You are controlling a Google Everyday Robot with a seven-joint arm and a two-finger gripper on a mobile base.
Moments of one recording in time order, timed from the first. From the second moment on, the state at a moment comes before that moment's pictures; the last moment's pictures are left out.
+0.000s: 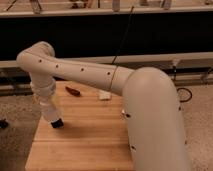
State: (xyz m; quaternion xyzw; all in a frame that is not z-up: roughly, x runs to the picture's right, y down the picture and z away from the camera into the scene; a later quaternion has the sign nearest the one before) arm -0.272 0.073 0.677 -0.26 -0.29 -0.53 0.75
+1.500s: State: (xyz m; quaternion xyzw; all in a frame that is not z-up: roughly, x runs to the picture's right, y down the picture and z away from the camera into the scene) arm -0.288 0.159 0.751 -0.27 -0.26 -0.55 0.75
